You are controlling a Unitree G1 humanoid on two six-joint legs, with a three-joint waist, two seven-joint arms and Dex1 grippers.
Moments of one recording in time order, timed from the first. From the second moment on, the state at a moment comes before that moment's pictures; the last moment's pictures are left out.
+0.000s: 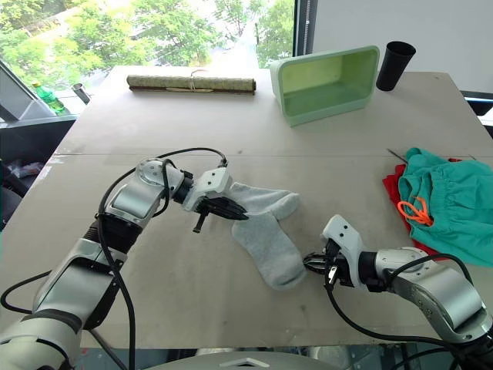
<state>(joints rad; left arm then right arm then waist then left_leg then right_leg) -0.72 0.62 -0.36 0.41 -0.12 0.13 -1.51 -0.02 -0.76 0.16 -0.62 0.61 0.95 0.69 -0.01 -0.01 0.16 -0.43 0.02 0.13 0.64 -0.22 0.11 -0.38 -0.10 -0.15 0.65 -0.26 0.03</state>
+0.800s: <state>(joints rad) -0.66 0.65 -0.31 0.31 -0.14 0.25 -1.48 -0.05 -0.79 0.31 -0.58 0.44 0.70 0.85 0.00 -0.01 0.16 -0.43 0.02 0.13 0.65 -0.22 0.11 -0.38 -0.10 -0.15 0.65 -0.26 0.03</state>
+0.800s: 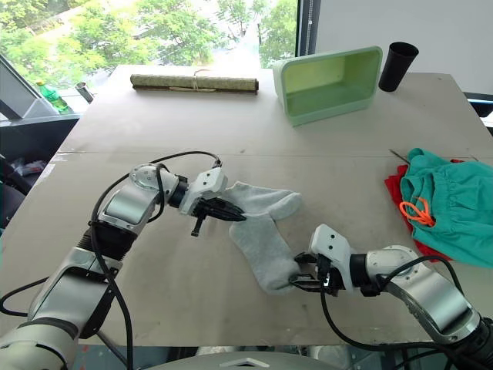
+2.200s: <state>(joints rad) -0.32 0.82 0.06 -0.17 -0.43 0.73 -1.07 -0.80 -0.63 0.45 0.07 0.19 0.58 1.17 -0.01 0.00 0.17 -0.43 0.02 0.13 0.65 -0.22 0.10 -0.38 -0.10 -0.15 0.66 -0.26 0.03</state>
